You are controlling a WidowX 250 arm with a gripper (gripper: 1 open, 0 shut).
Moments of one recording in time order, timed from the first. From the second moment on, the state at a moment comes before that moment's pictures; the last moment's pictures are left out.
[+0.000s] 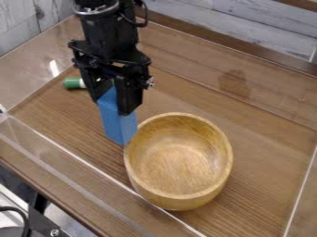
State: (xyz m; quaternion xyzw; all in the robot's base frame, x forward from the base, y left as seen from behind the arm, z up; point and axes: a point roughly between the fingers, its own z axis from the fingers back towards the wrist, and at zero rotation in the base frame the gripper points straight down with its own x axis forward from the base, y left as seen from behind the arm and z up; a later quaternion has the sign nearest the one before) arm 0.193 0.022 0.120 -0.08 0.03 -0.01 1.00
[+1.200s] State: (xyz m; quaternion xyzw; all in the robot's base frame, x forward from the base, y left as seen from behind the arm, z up) arm 0.188 0.004 0.126 -0.09 0.03 -0.02 1.00
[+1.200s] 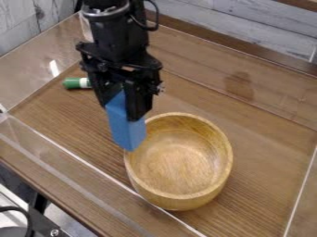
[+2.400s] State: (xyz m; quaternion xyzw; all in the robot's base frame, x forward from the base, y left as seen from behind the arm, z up) arm 0.186 -0.016 0.125 -0.09 0.03 -0.03 1.00
